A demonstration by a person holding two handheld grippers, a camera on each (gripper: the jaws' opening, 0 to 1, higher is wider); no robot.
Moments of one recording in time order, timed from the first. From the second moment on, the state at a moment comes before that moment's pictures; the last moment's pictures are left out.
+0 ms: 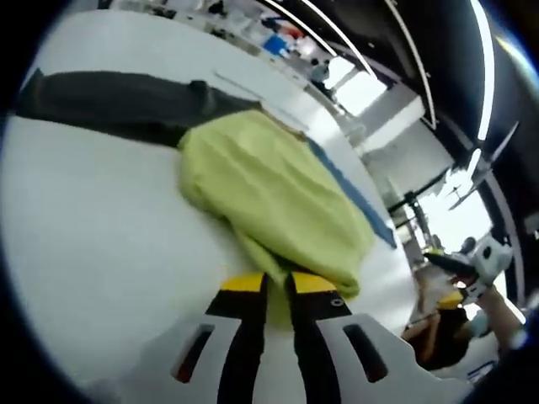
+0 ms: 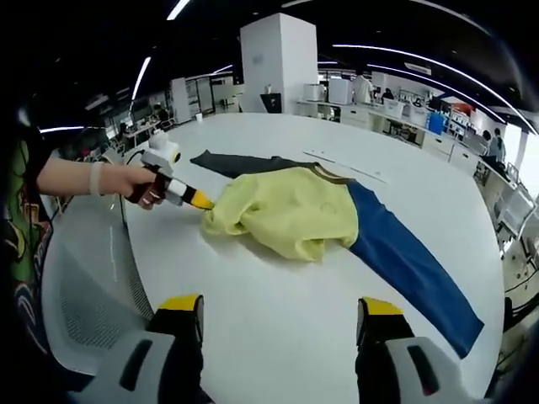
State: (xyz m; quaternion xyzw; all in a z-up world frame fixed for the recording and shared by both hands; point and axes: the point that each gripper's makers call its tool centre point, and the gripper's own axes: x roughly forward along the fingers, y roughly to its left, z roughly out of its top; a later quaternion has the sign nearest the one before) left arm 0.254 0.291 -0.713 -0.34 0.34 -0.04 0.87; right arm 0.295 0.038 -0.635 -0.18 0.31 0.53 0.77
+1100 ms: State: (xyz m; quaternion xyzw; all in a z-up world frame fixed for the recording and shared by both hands) left arm 0.292 0.289 -0.630 -0.27 0.23 -0.05 0.93; right arm 0.299 0.025 -0.648 -0.17 0.33 0.52 0.77
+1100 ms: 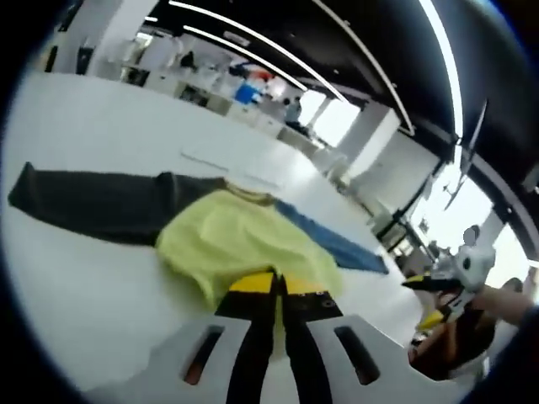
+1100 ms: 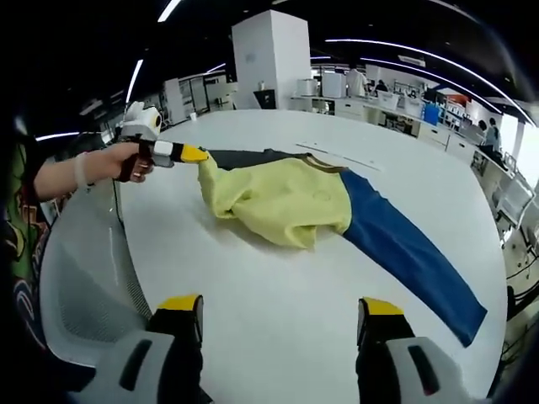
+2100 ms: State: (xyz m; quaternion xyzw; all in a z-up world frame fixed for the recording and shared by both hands) left arm 0.321 0.255 -0.690 -0.23 0.32 -0.10 0.91; right arm 0.303 0.019 -0.657 -0.16 0.35 0.51 0.77
